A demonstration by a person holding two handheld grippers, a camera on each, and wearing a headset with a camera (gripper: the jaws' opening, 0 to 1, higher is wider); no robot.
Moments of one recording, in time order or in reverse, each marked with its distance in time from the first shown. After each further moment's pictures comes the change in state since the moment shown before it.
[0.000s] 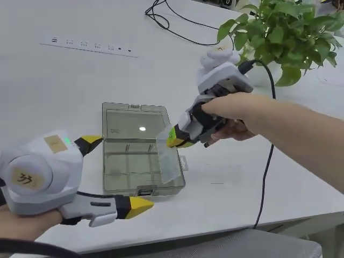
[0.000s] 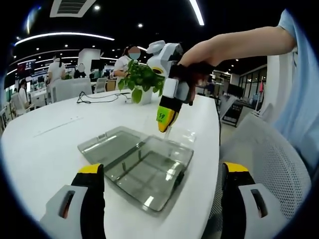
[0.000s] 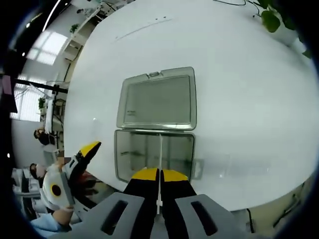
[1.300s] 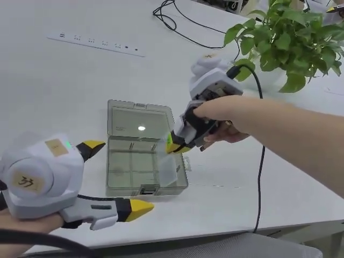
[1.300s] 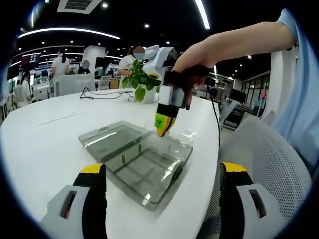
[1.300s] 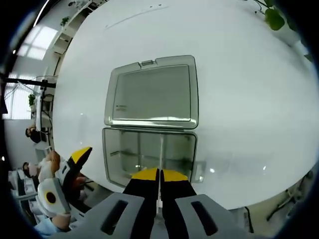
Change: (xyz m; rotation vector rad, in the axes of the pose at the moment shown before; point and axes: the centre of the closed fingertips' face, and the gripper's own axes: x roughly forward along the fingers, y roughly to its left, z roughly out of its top) left arm -0.007 -0.004 -0.012 -0.054 -0.014 0.013; right arm 0.018 0.002 -0.017 -0.007 0.077 -0.087
